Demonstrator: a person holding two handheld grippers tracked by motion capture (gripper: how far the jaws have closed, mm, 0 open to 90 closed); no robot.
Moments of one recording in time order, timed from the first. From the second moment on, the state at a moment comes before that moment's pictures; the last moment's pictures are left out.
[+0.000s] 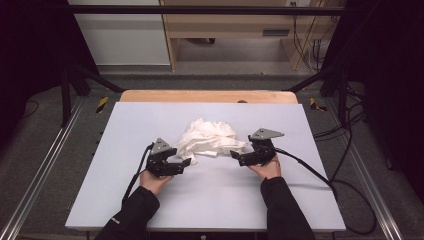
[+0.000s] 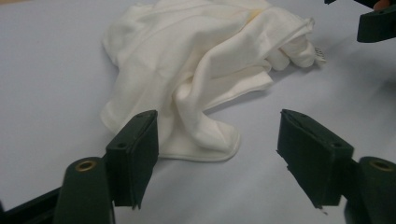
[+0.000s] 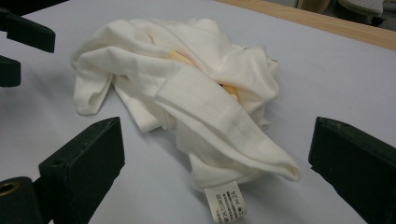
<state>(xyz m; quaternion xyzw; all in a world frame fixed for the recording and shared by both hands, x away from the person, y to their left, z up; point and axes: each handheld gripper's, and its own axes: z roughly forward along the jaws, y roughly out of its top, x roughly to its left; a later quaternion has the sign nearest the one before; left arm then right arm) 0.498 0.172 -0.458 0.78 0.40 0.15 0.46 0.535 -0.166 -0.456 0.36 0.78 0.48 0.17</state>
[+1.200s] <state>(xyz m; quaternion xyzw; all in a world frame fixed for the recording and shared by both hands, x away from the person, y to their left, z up) 0.509 0.156 -0.473 0.78 0.42 0.15 0.44 0.540 -0.157 -0.466 0.33 0.81 0.44 0.20</state>
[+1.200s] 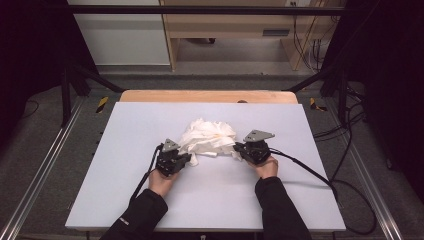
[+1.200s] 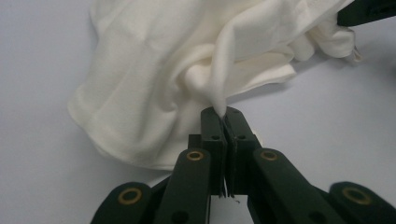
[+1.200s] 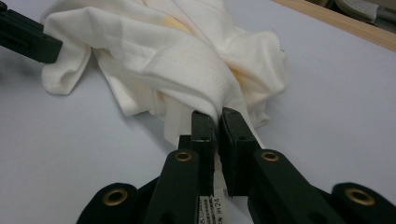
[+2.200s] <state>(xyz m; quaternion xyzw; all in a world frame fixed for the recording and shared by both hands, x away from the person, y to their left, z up) 0.414 0.204 -0.443 0.84 0.34 0.10 0.42 0.430 -0.168 -0.456 0.24 0.87 0.42 0.10</state>
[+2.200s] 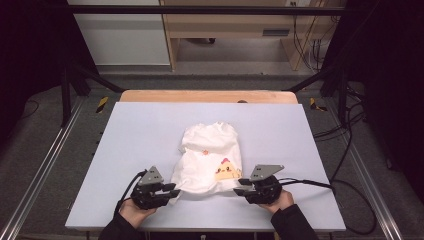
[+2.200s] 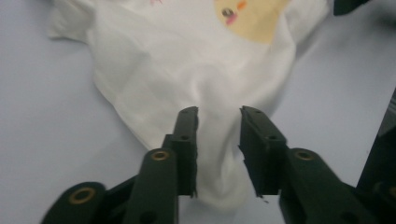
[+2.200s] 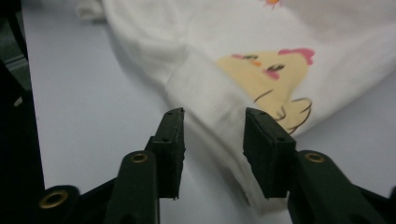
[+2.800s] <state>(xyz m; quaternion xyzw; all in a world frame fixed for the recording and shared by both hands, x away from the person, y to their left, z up) 0.489 0.208 -0.462 0.77 0.45 0.13 0.44 0.498 -0.165 -0.450 0.35 0.80 0.45 0.18</state>
